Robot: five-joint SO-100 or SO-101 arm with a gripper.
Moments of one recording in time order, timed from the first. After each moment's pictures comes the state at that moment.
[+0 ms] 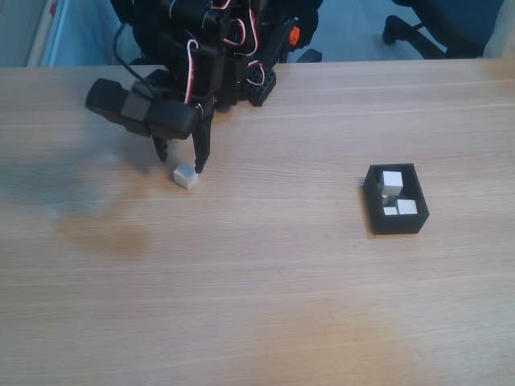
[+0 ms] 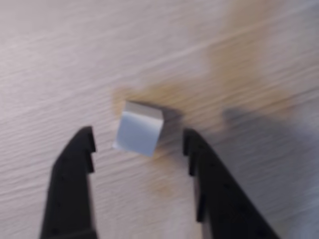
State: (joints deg) arm 26.4 140.6 146.9 51.3 -94.0
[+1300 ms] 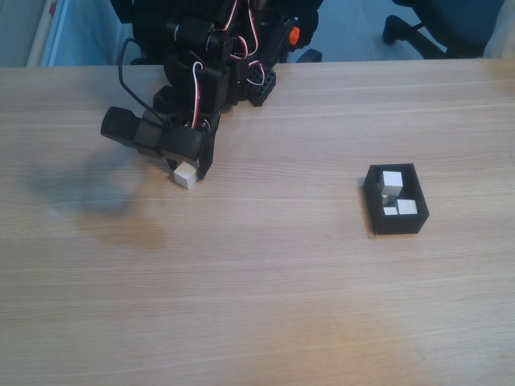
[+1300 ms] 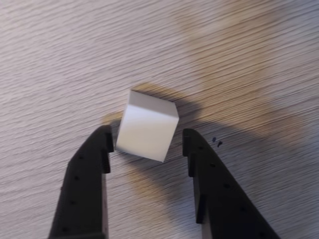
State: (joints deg) arm 25.4 135.6 155.9 40.4 -94.0
